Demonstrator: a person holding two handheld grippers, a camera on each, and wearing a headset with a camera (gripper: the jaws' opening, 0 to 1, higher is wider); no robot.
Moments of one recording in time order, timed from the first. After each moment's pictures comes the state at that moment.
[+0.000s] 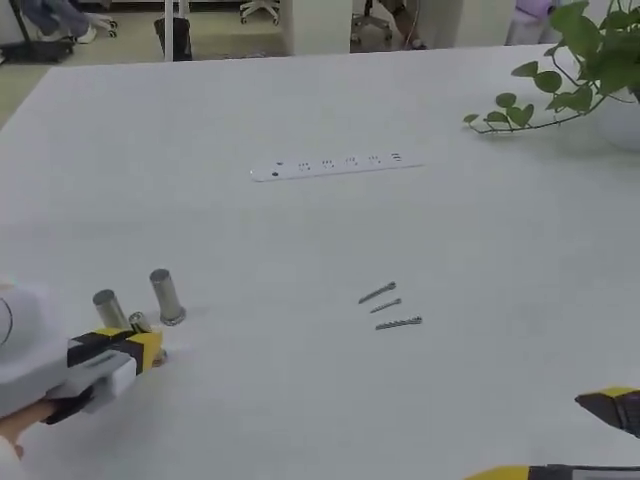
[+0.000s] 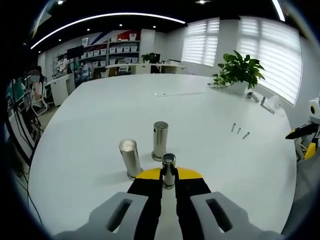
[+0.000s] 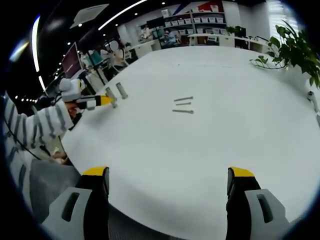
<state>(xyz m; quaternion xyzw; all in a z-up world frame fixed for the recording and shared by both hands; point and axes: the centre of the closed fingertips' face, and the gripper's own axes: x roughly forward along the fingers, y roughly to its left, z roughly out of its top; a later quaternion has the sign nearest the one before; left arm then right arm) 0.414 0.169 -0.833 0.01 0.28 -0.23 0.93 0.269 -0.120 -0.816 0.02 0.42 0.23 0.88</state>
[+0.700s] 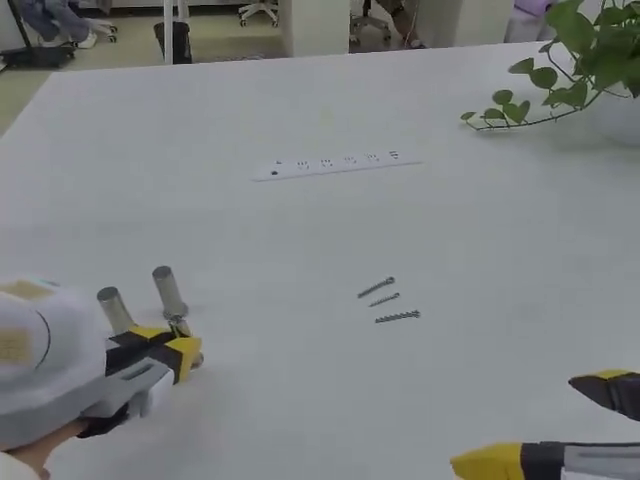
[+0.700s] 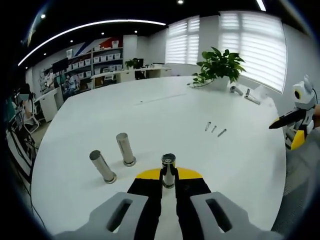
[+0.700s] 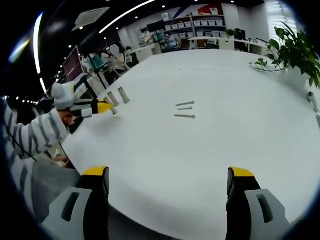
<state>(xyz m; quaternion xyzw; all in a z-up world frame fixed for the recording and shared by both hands) 0.381 0.125 -0.811 0.05 0.26 -0.29 0.92 0.270 -0.115 -0.808 0.03 0.40 0.23 0.89</state>
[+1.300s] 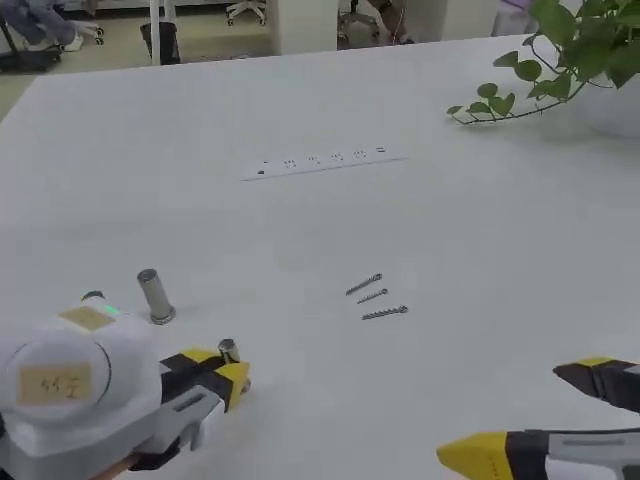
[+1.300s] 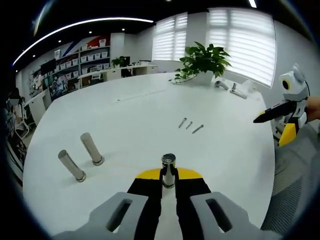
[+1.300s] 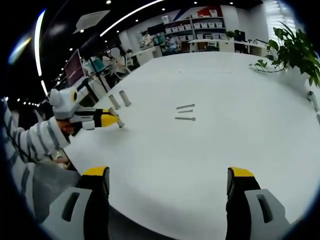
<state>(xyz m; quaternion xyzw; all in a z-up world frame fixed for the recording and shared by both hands) 0.356 0.073 -0.820 0.06 0.27 -0.34 0.90 0.270 -0.114 -0.805 0.04 0.39 0.23 0.89</state>
